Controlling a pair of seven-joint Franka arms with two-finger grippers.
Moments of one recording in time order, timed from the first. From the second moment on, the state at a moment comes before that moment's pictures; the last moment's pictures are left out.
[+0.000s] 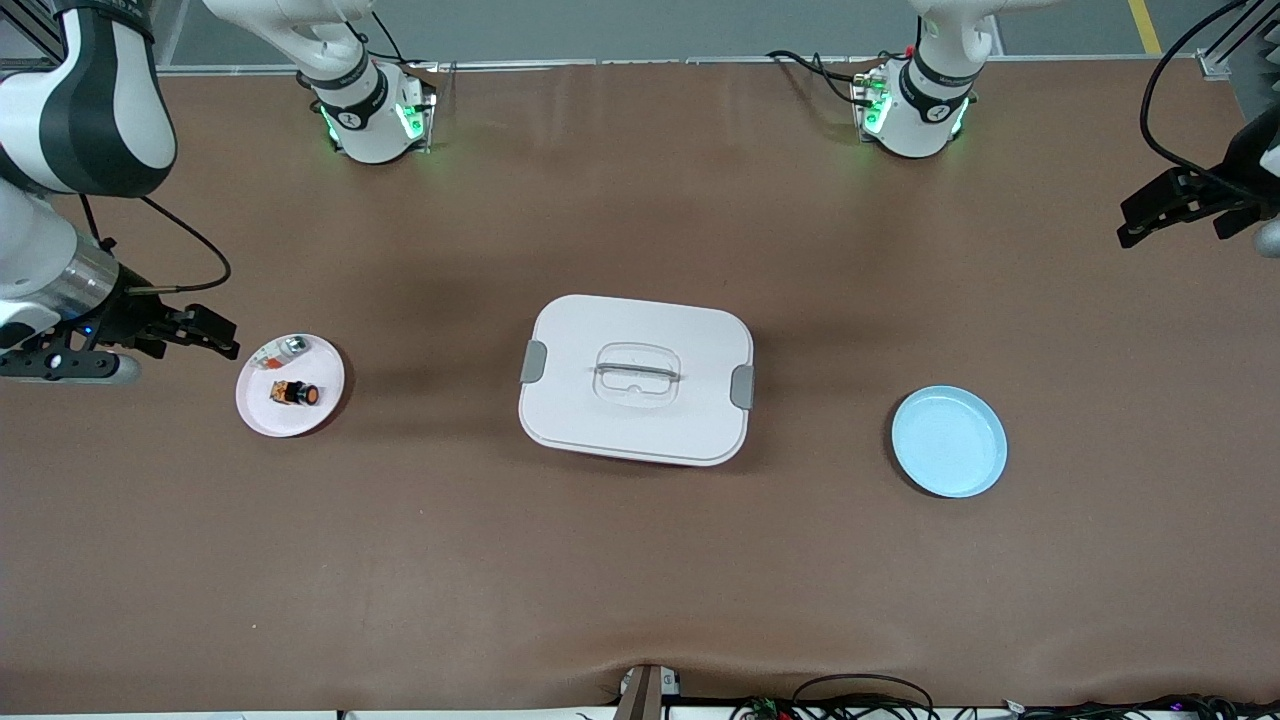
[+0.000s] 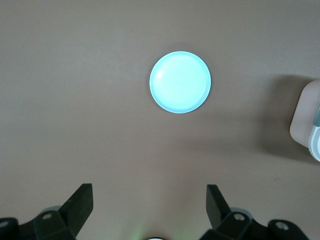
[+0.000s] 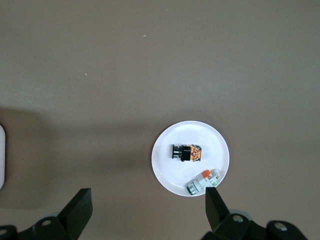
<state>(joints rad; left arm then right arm) 0.10 -0.03 -0.14 -1.53 0.04 1.48 -0.10 0.02 0.04 -0.05 -1.85 0.02 1.94 0.00</state>
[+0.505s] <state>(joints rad) 0.10 -0.03 -0.14 -1.53 0.04 1.48 -0.10 0.02 0.05 -0.05 -1.79 0.02 1.90 0.01</state>
